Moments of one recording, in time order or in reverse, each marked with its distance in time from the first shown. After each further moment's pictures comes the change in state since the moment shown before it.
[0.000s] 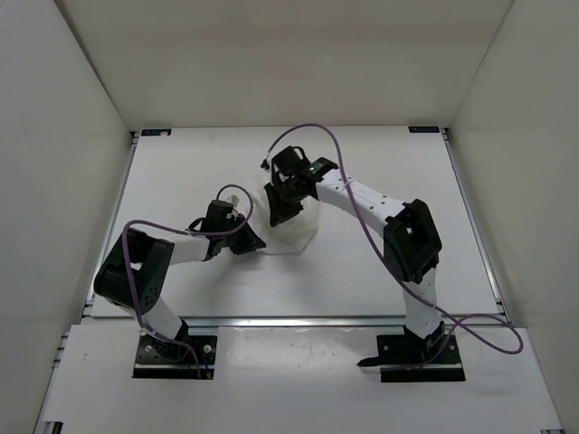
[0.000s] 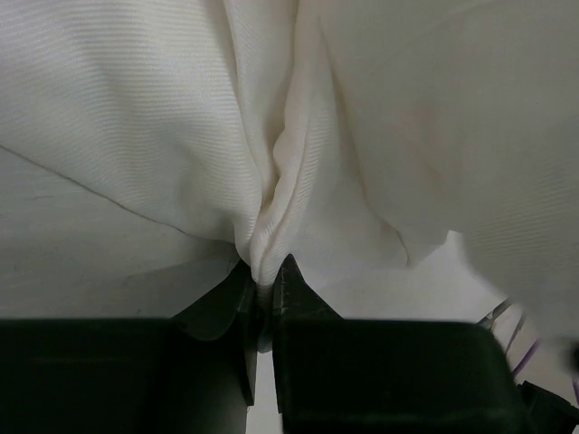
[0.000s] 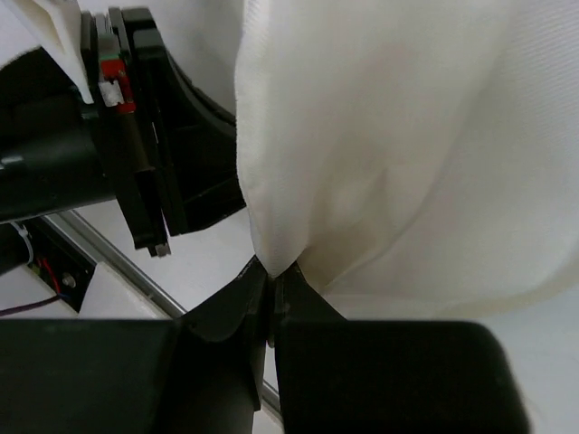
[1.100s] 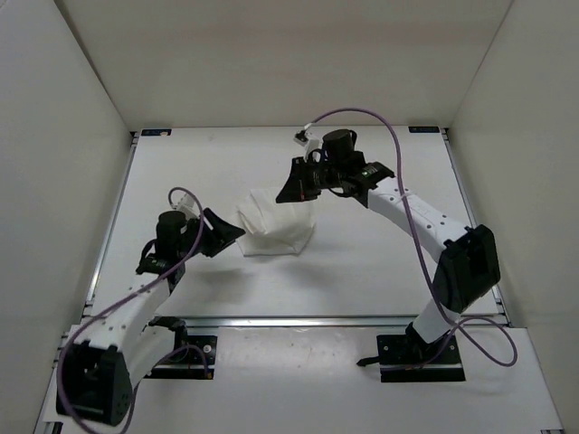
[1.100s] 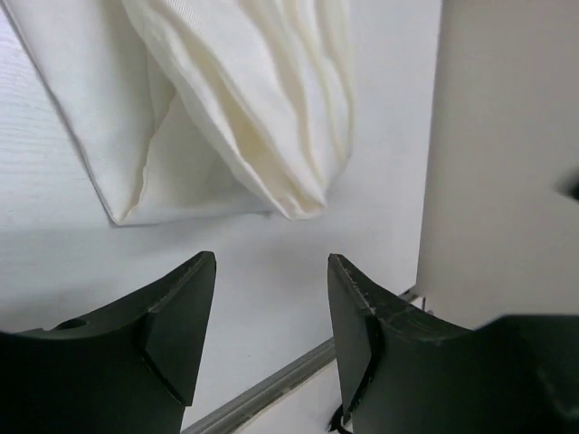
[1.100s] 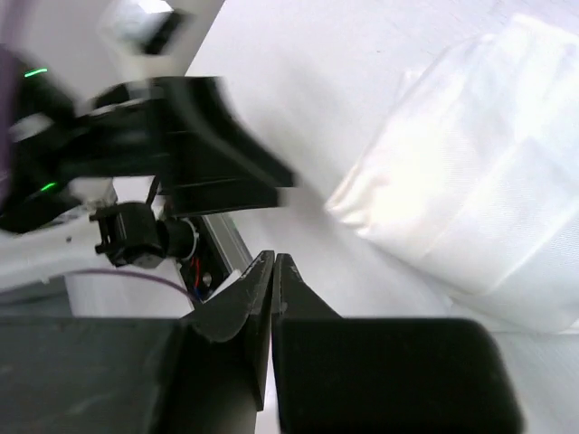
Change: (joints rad) left arm 0.179 -0.610 -0.175 -0.163 0.119 -0.085; right arm -0.095 -0.355 -0.285 0.381 -0.343 0.124
